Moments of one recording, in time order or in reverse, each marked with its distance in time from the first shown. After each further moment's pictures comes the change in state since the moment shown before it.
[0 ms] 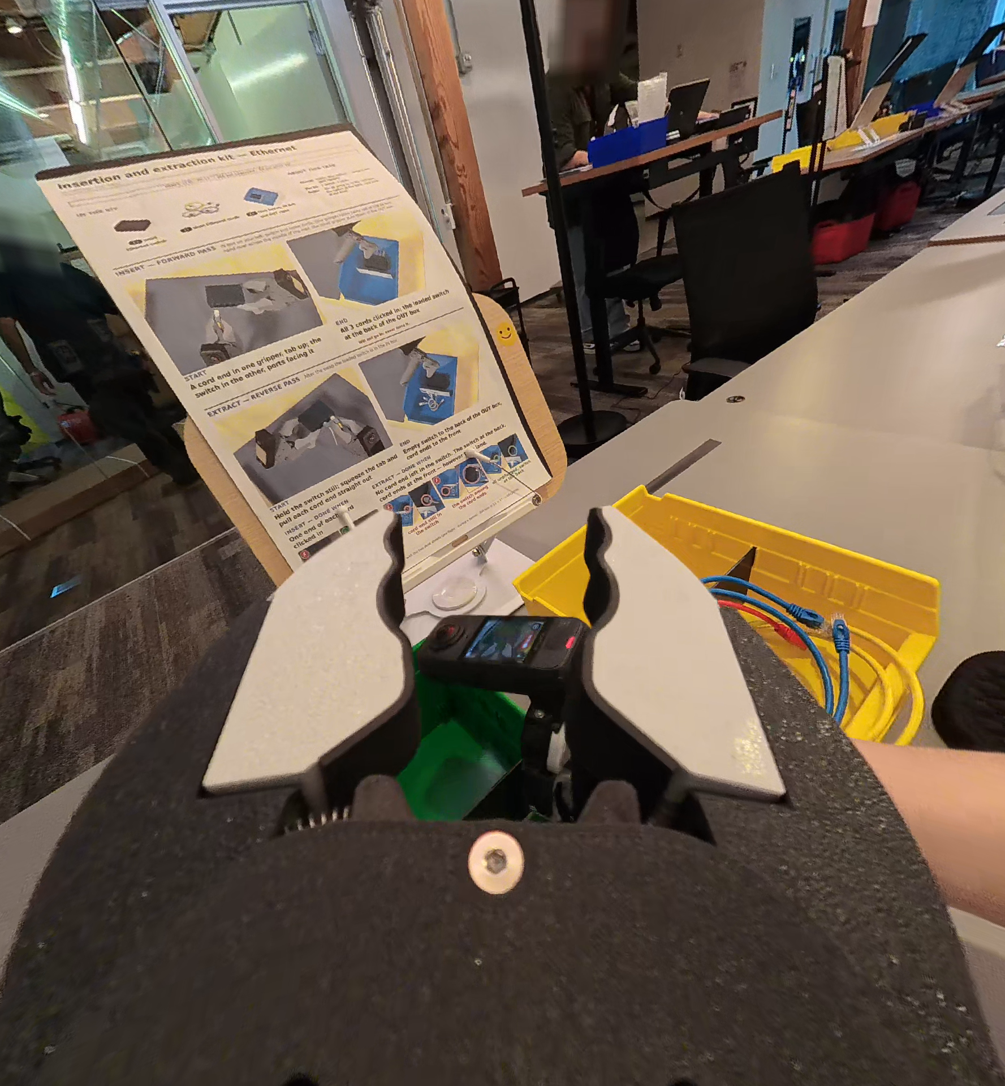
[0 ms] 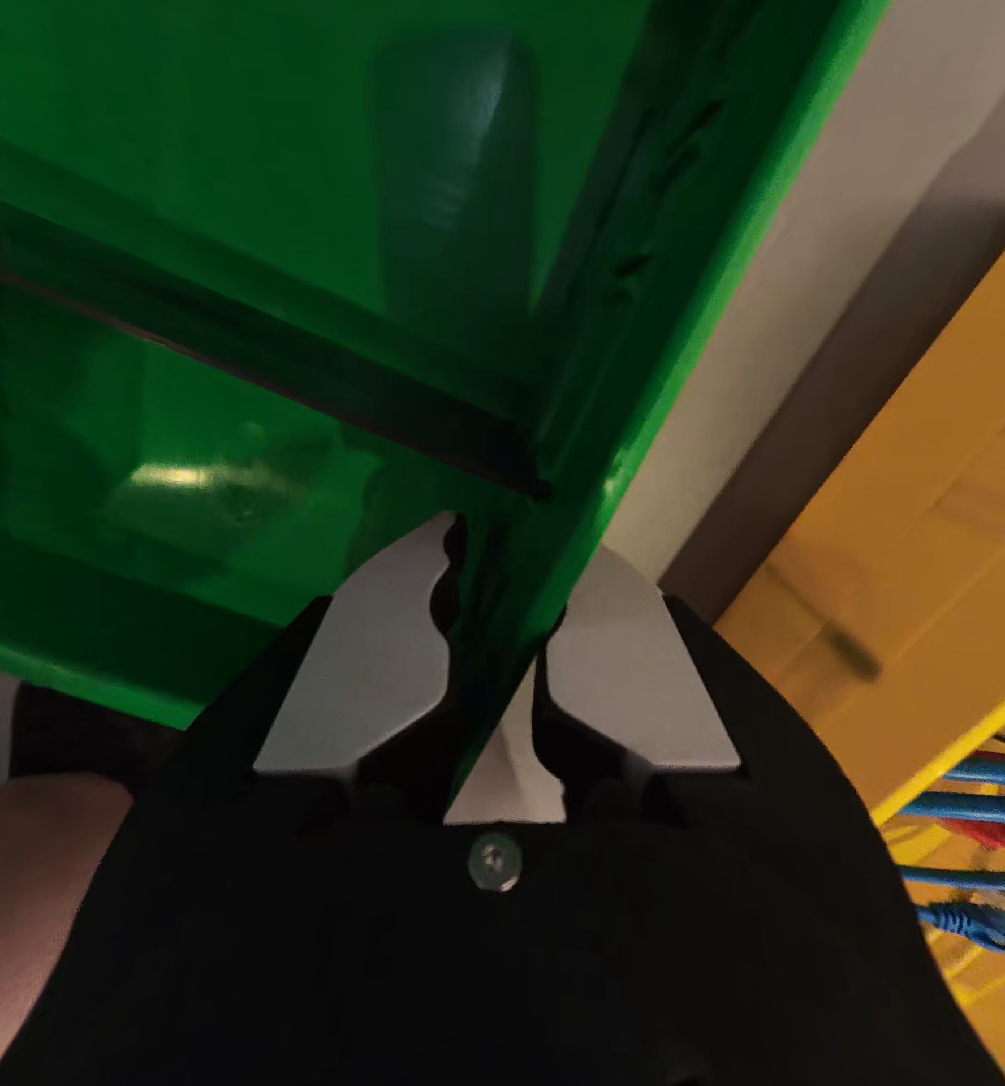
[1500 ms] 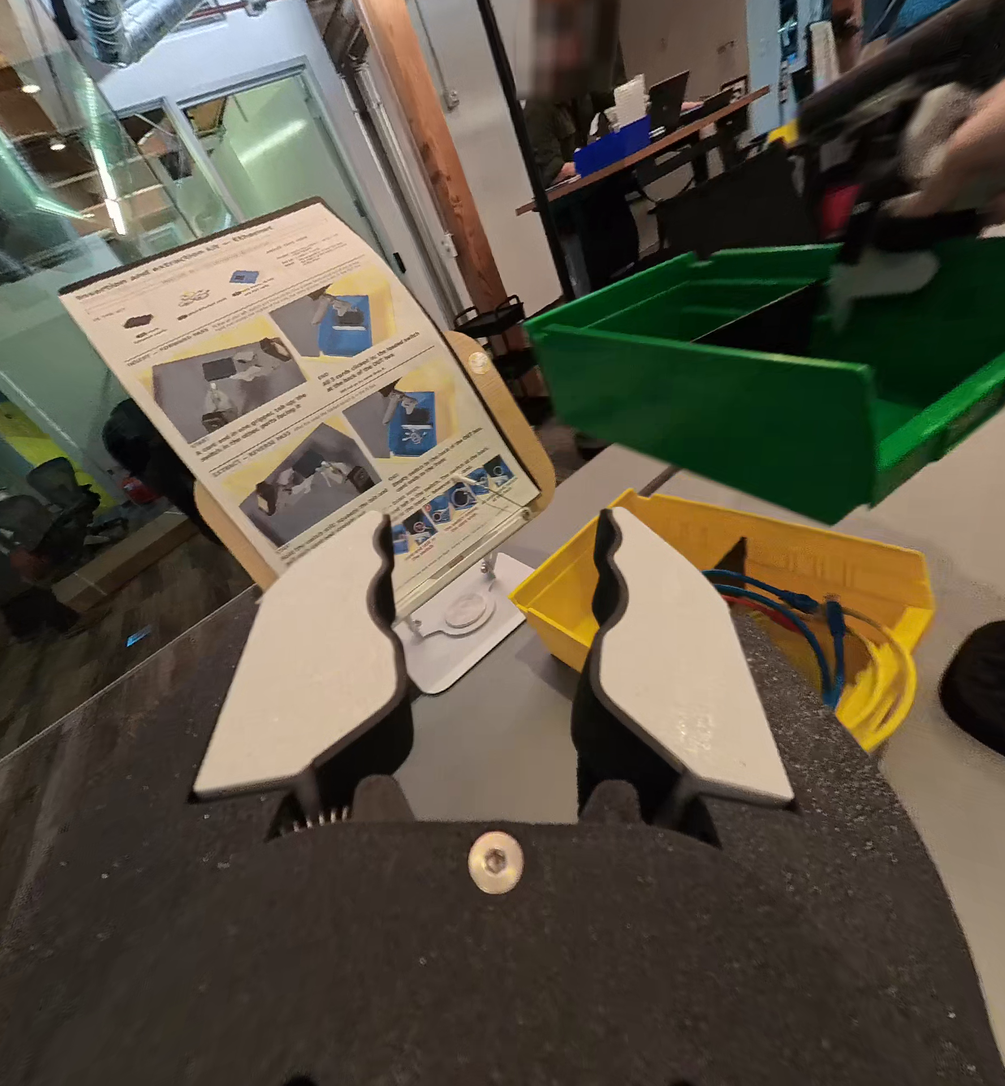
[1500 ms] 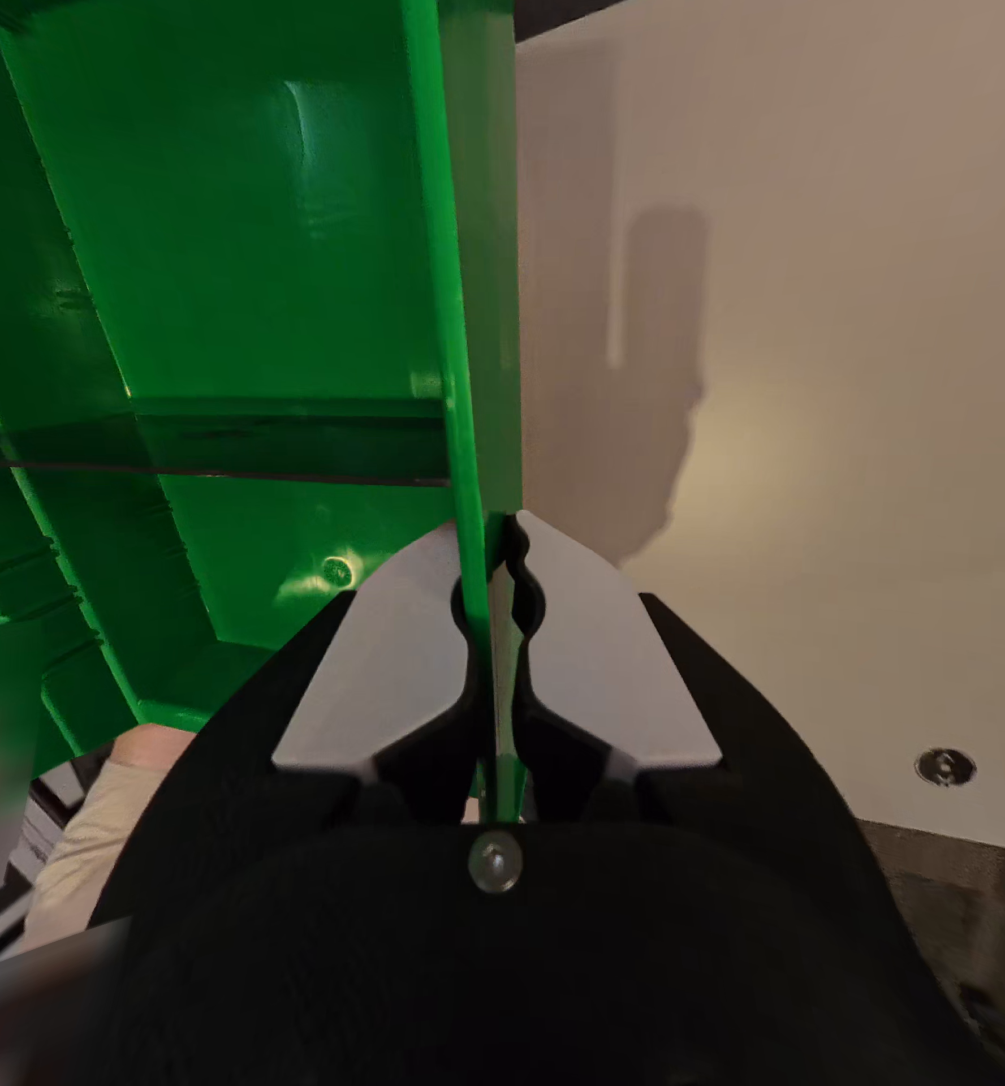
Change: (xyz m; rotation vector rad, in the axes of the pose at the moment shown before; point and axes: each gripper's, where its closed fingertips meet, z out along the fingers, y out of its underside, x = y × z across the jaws) left arm 0.042 -0.018 -0.015 0.025 -0.018 0.138; right arm 0.349 0.148 -0.242 0.181 -0.175 0.597
